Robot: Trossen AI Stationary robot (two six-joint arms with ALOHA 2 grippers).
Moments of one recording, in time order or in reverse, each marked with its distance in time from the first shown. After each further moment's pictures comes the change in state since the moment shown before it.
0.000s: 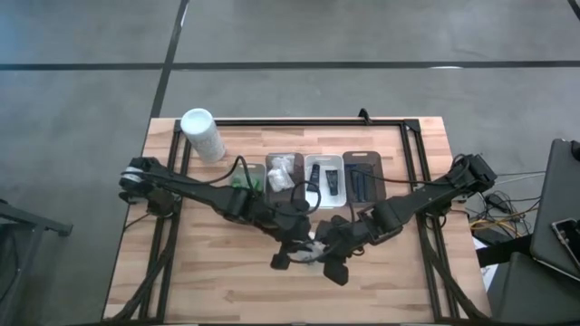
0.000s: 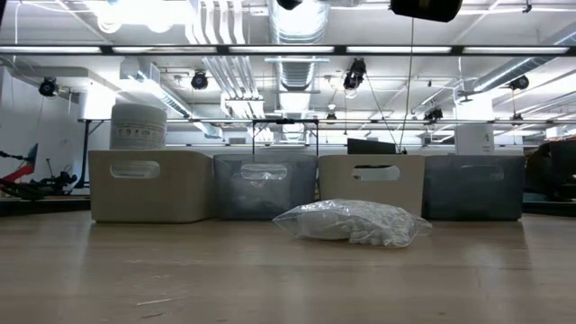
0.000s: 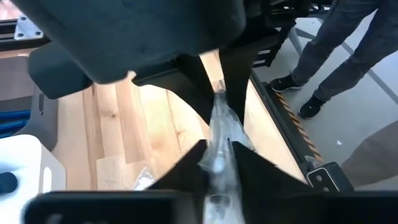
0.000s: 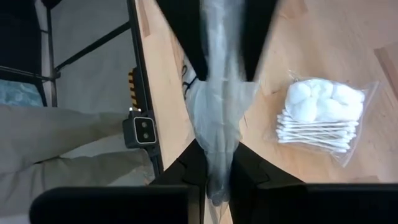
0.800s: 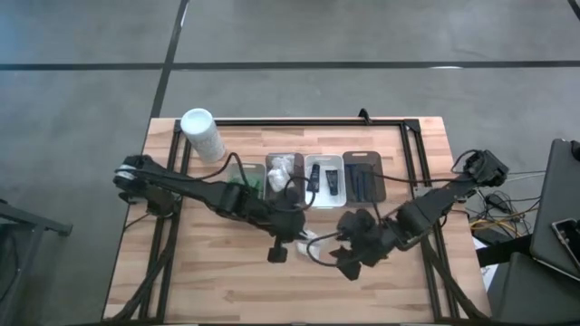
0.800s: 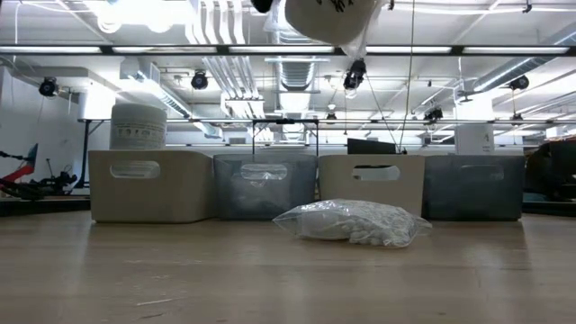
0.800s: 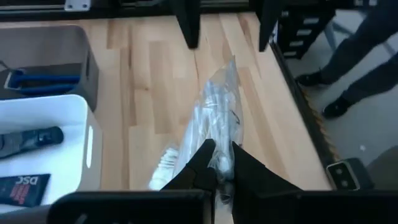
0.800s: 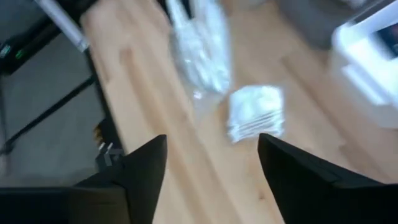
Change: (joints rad) left arm 0.000 -0.057 -0.002 -0.121 -0.112 -0.069; right arm 0.133 -0.118 0.000 -0.183 0.350 0.250
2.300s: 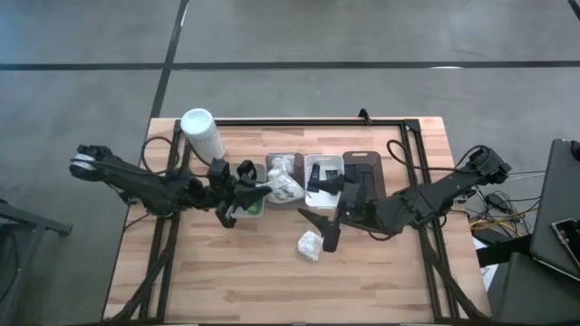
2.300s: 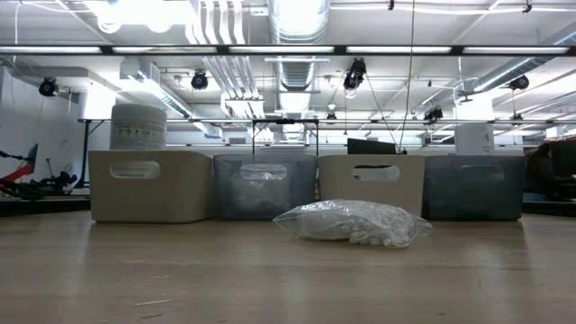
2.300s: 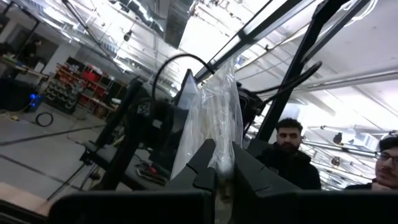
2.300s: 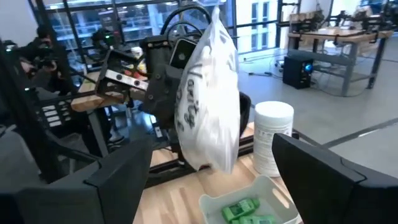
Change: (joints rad) left arm 0.008 -0.489 -0.757 1.437 -0.217 -0.297; right arm -0.090 -0.028 0.050 0.770 0.479 -0.861
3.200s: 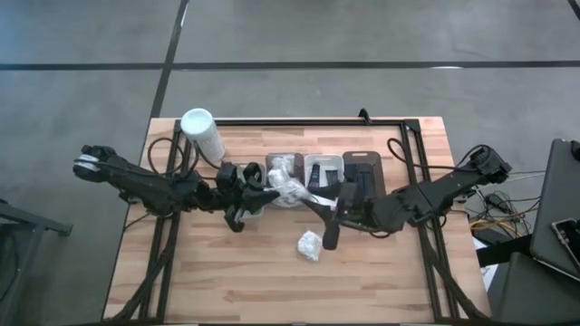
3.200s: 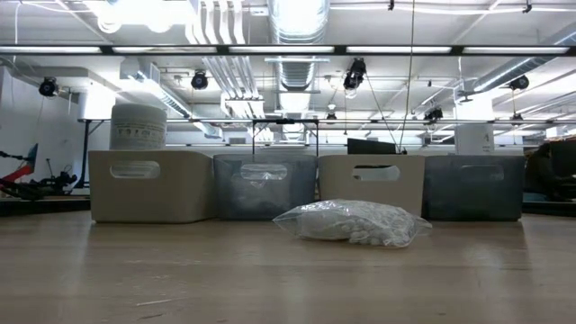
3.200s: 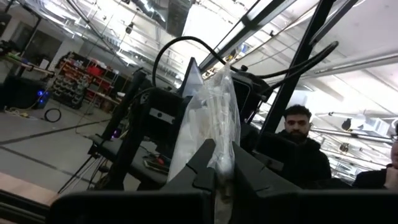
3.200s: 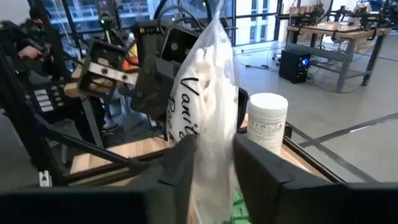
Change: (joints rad) left arm 0.002 0.054 0.040 -0.034 0.005 0.029; right arm -0.022 -0.008 0.000 -0.068 -0.018 0.003
